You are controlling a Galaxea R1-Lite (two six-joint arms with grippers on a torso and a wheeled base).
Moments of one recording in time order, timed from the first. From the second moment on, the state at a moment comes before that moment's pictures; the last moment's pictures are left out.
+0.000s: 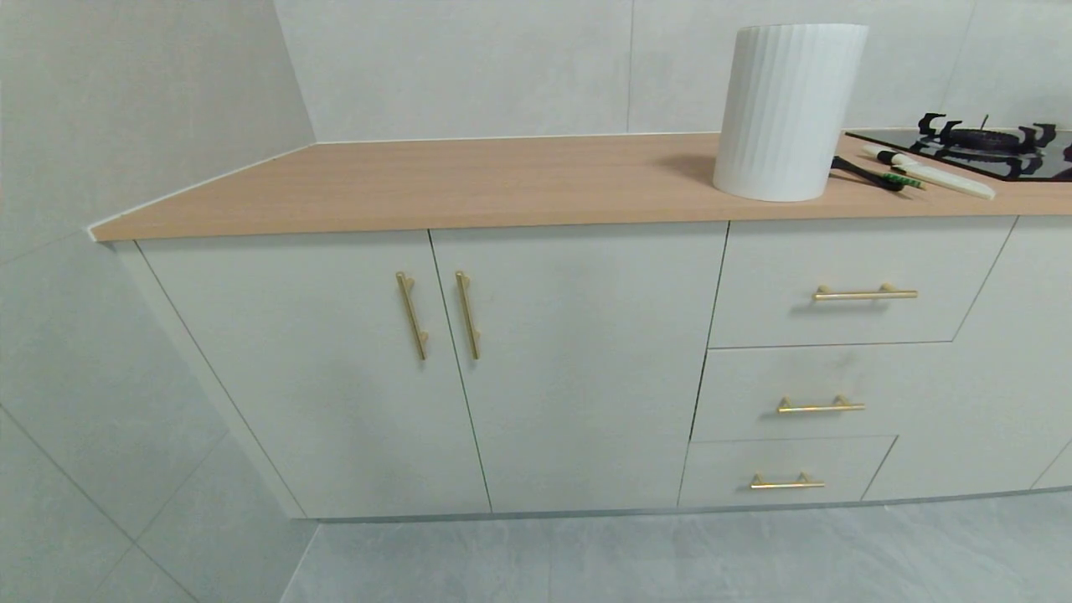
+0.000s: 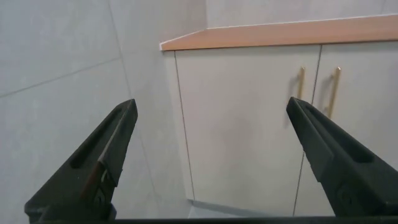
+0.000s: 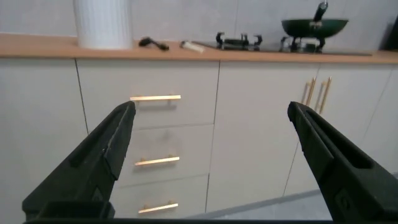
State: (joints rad) left arm -0.03 0.05 -0.31 -0.02 0.27 0.16; right arm 0.01 0.03 -0.32 -0.04 -0.27 -0.14
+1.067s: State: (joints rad) left arm -0.01 0.00 0.00 0.00 -0.01 0.01; right arm 0.00 0.00 0.00 -0.01 -0.02 0.04
